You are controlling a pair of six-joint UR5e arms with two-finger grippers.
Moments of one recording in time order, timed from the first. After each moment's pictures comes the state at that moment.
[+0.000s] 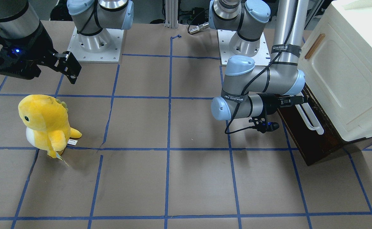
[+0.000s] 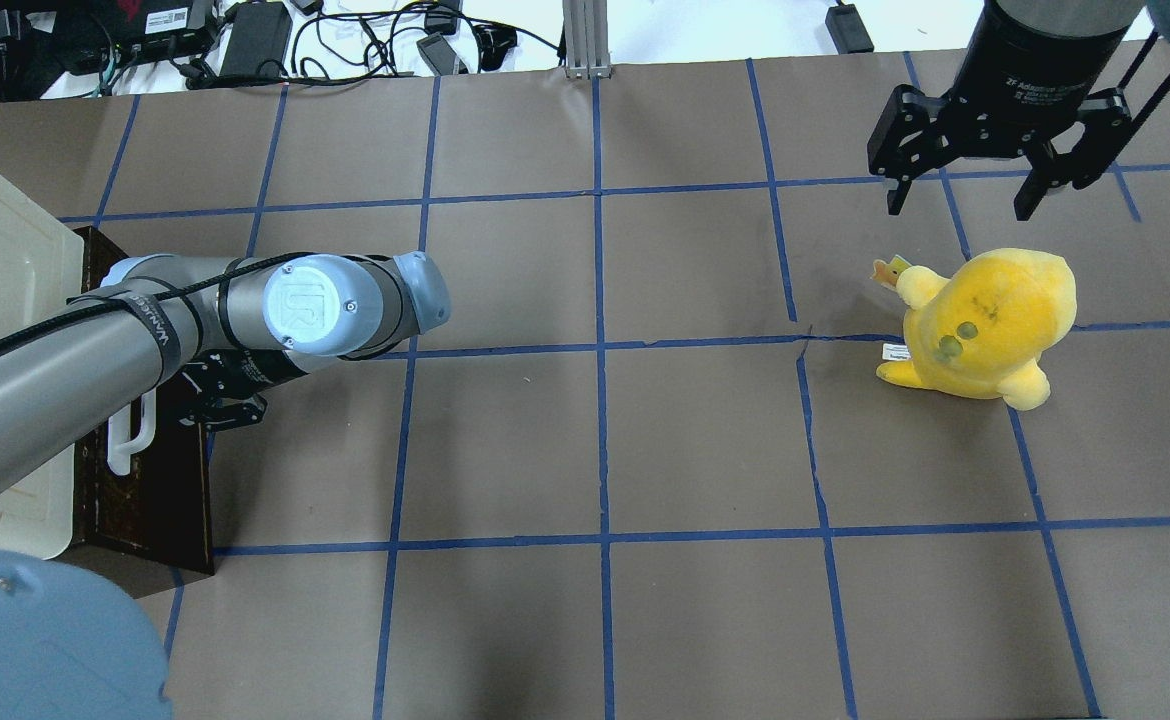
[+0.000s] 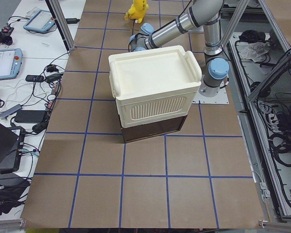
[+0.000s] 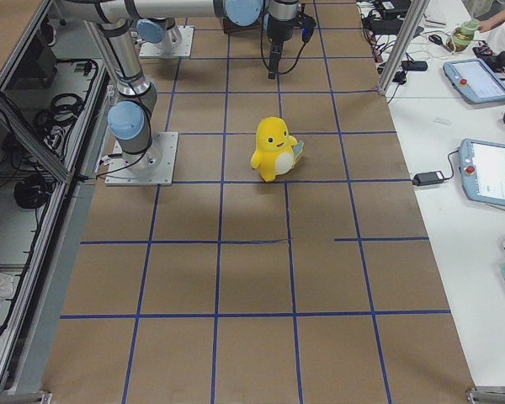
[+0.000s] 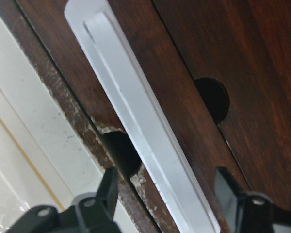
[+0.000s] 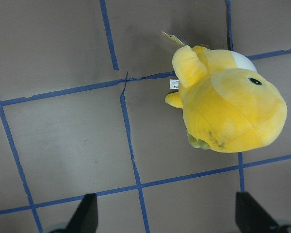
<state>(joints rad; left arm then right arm) -1.64 -1.98 -1.88 -1.91 2.78 -0.62 1.51 -1.53 1.48 -1.44 -1.63 0.11</state>
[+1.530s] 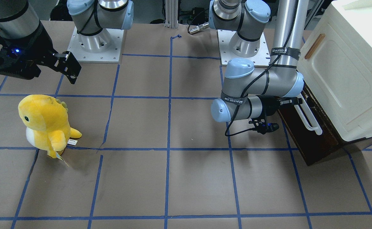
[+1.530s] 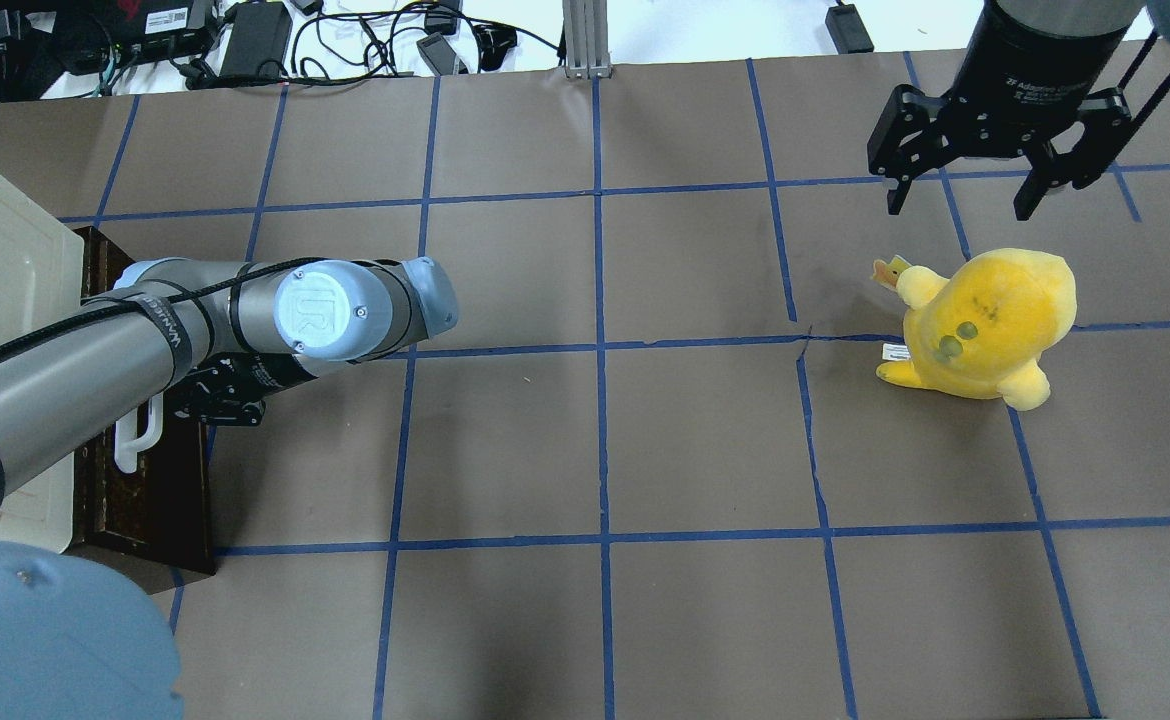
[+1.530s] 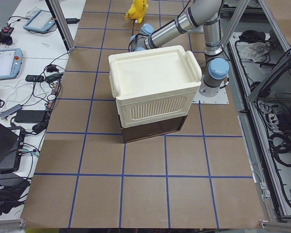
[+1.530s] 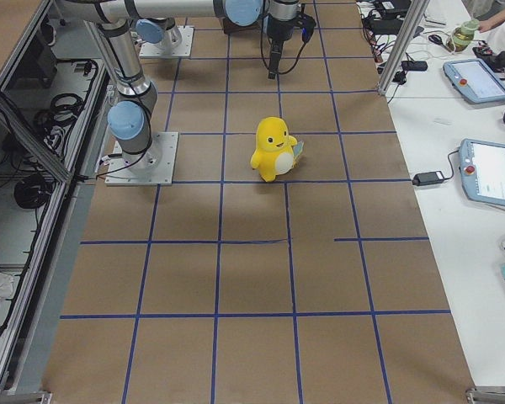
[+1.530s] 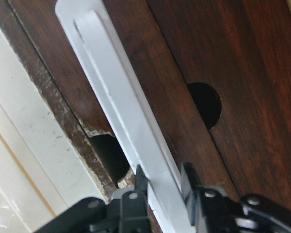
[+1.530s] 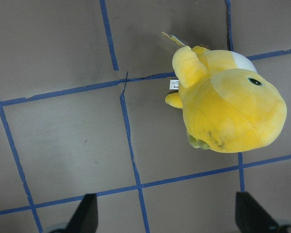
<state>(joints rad) -1.67 -1.99 -1.88 -1.90 2.77 -0.64 1.51 -1.53 1.48 -1.44 -1.63 0.11</state>
